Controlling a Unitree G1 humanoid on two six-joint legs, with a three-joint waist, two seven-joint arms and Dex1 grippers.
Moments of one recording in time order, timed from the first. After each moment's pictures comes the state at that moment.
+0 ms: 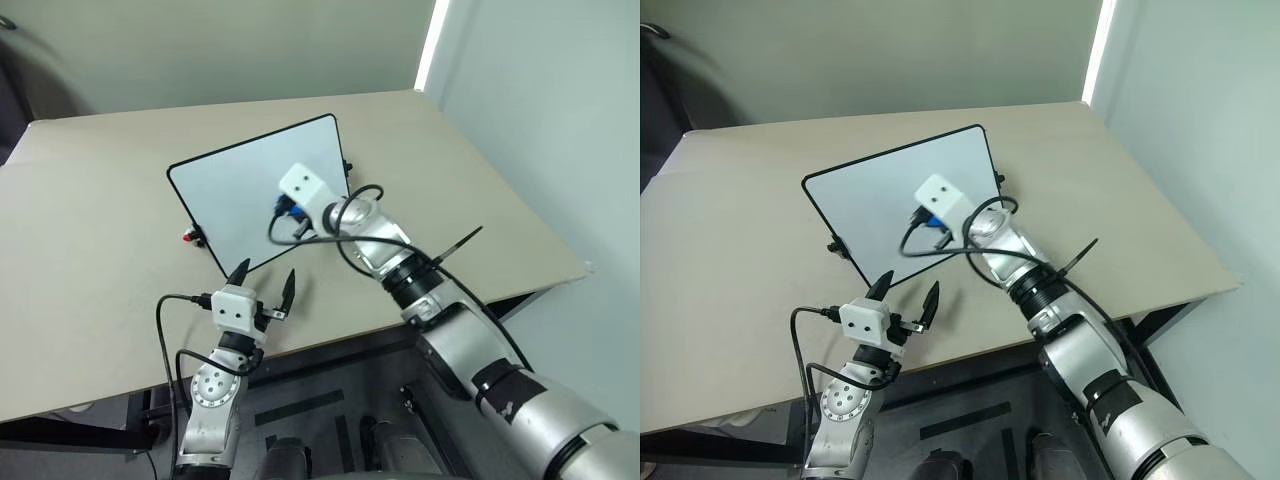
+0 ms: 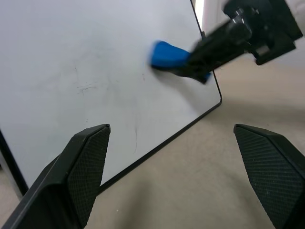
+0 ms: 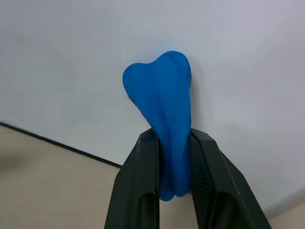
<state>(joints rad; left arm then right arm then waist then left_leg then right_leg) 0.08 0.14 0.03 -0.06 -0.09 -0.28 -0.23 -1.09 0.07 0.38 0.58 -0.15 0.64 0.48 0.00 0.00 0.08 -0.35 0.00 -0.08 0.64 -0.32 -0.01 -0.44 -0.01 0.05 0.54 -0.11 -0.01</state>
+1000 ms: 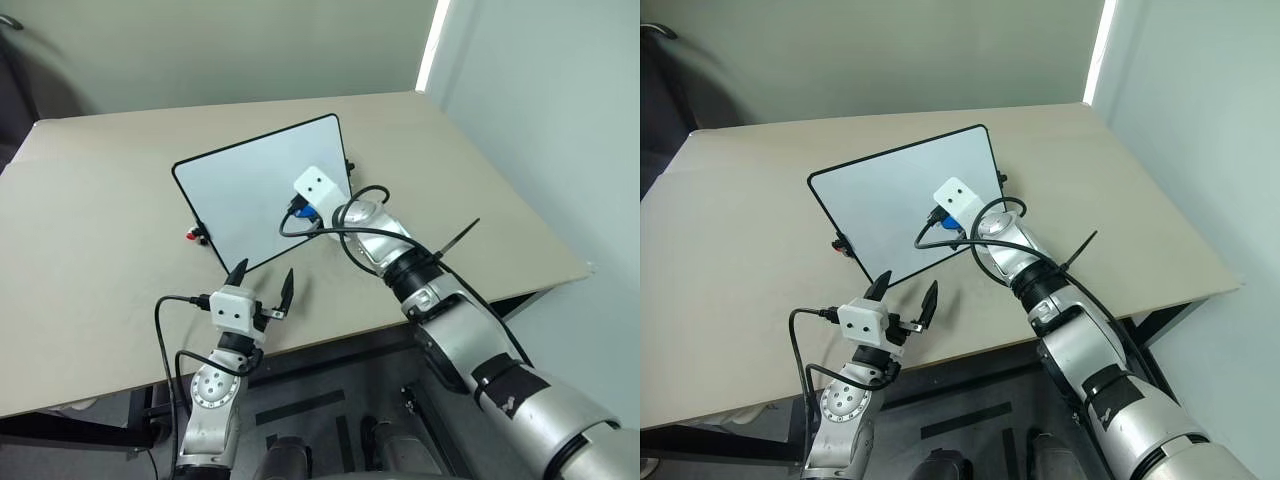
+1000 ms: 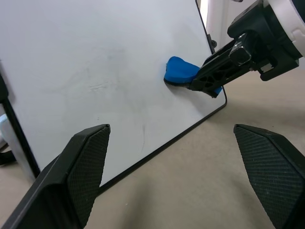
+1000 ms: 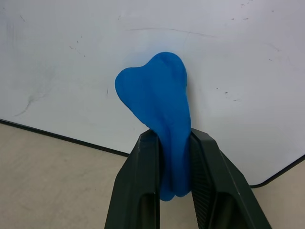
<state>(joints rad) 0.08 0.14 0.03 -0.06 -0.09 -0.28 -0.22 -1.13 0.03 0.29 0.73 -0.16 0.64 0.39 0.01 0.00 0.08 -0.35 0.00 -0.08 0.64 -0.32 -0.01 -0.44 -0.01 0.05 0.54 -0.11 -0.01</state>
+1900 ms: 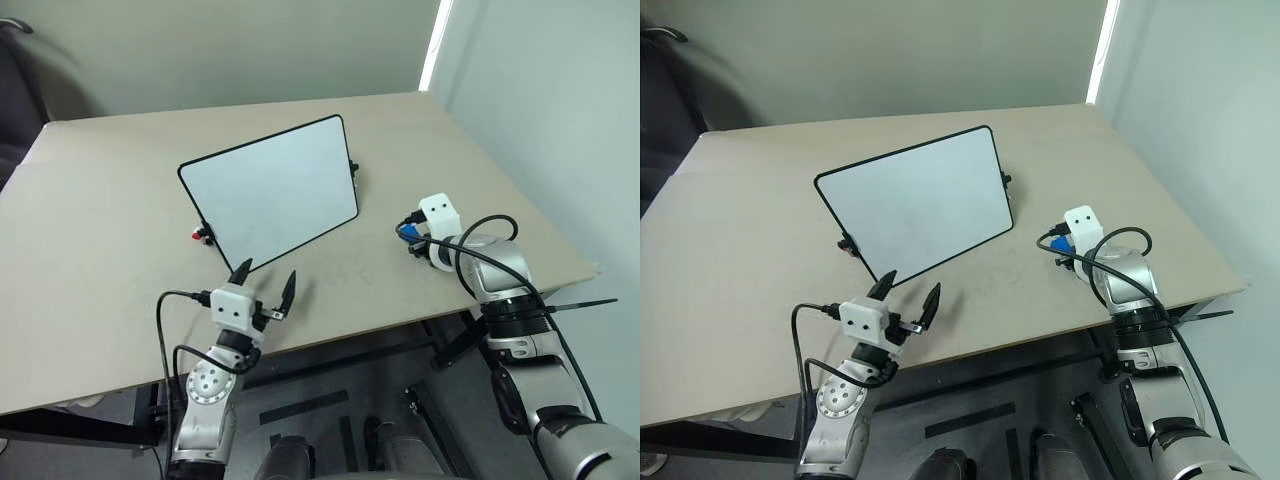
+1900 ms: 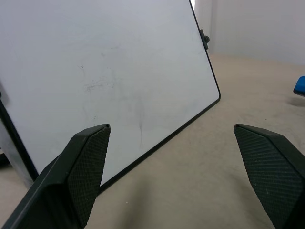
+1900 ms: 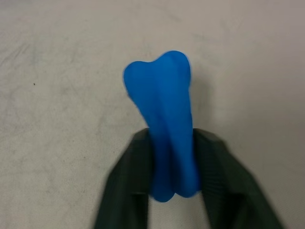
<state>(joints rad) 0.06 0.18 0.04 -0.03 -0.12 -0.28 -0.28 -0.75 -0.31 0.06 0.20 -0.03 1.05 0.40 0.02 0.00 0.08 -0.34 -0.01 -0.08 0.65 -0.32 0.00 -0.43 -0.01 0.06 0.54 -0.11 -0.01</state>
